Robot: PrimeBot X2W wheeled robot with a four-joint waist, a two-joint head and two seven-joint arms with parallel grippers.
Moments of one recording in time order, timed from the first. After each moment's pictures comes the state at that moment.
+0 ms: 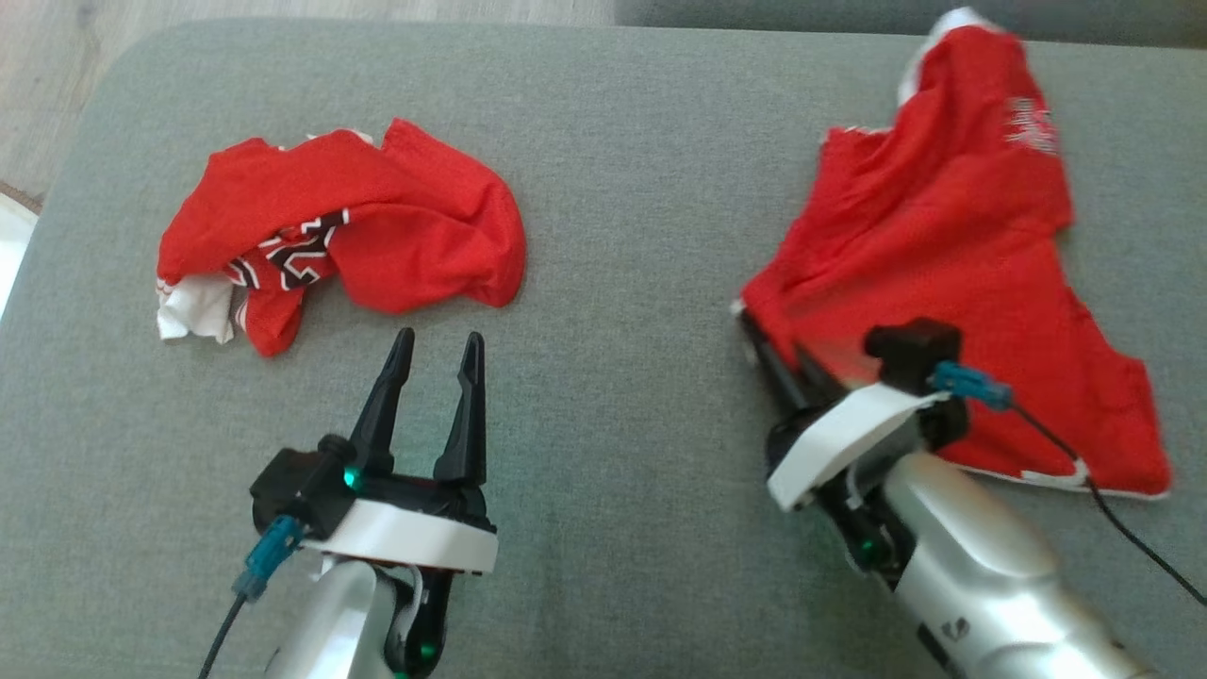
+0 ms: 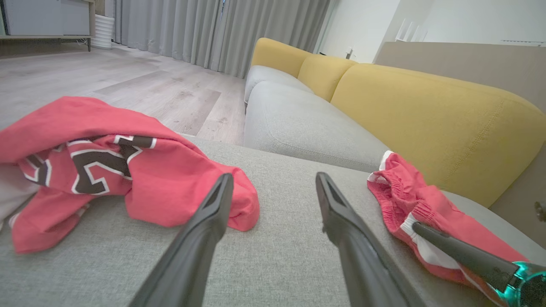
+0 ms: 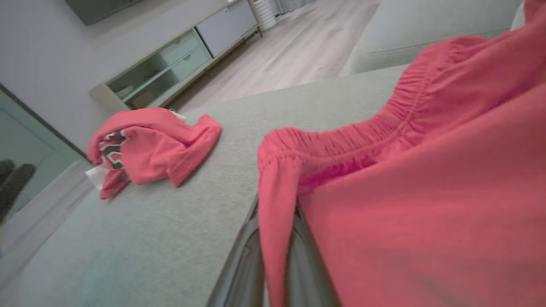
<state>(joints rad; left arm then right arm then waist) -0.20 0.04 -0.30 0.29 -0.39 -0.13 -0.26 -0.50 -0.17 0.70 0.66 0.73 0.13 -0.21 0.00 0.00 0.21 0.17</state>
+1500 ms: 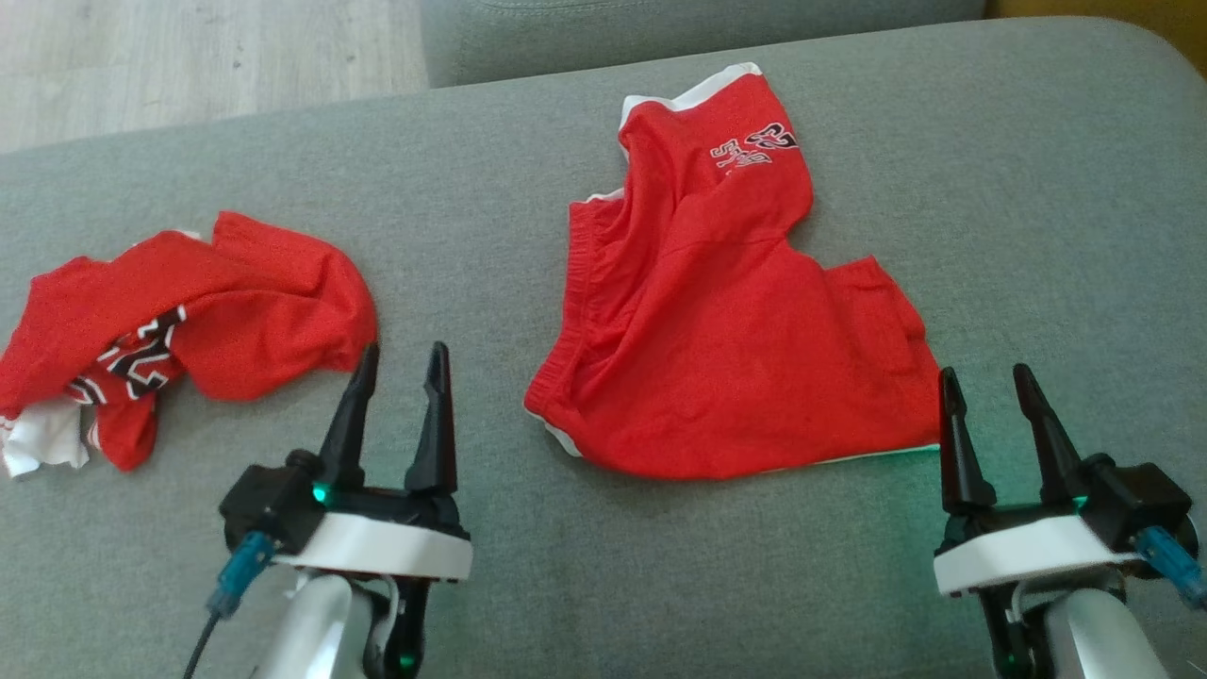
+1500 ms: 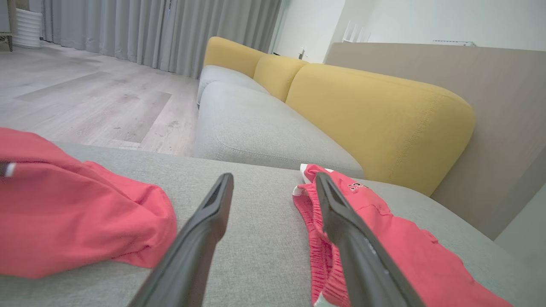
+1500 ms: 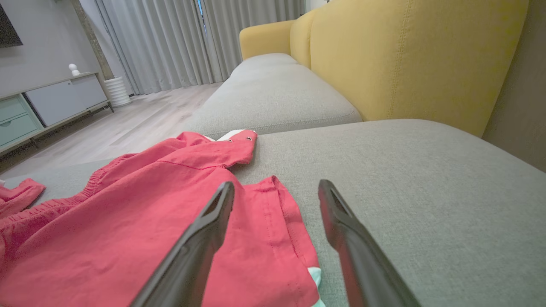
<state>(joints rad) -0.17 0.04 -0.23 0.28 -0.38 -0.13 -0.26 -0.04 -0.08 0.02 0.25 0.18 0.13 -0.25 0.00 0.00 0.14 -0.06</state>
